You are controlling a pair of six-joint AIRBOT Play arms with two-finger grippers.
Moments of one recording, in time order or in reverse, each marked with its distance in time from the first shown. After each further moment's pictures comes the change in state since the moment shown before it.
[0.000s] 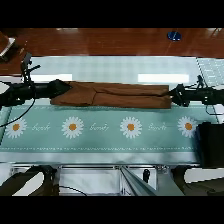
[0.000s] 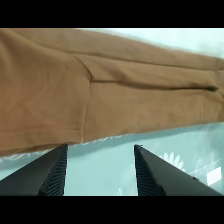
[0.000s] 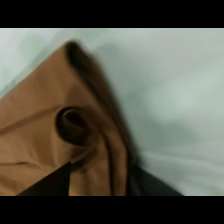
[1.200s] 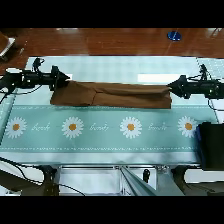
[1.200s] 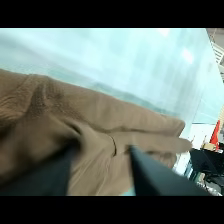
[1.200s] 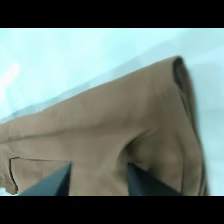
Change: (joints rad) left arm 0.163 -0.701 0.474 -0.186 -0.198 -0.150; right arm -0.006 0.066 0.053 0.108 0.043 -0.053
